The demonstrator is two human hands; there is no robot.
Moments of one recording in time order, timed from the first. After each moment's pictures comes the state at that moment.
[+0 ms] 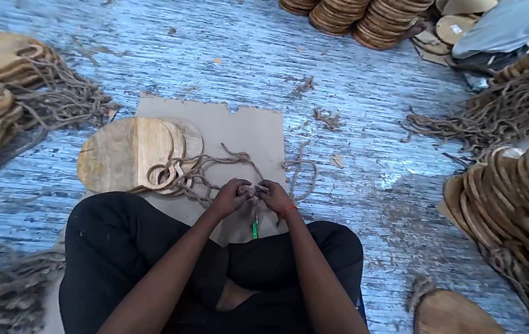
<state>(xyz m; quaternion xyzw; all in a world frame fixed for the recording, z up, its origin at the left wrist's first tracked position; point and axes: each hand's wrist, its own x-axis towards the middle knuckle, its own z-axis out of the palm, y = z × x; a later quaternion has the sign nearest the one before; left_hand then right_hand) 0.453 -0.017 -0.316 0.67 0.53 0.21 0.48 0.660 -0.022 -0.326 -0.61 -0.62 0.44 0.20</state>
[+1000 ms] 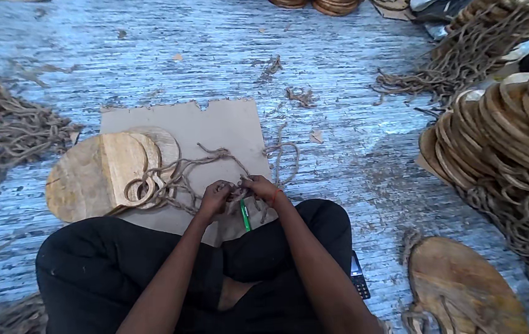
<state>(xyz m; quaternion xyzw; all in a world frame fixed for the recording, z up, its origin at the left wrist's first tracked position) 0.469 -0.022 -0.323 0.44 0.55 0.30 0.64 0.654 -0.014 -0.308 -0.59 -0.36 0.68 0.23</state>
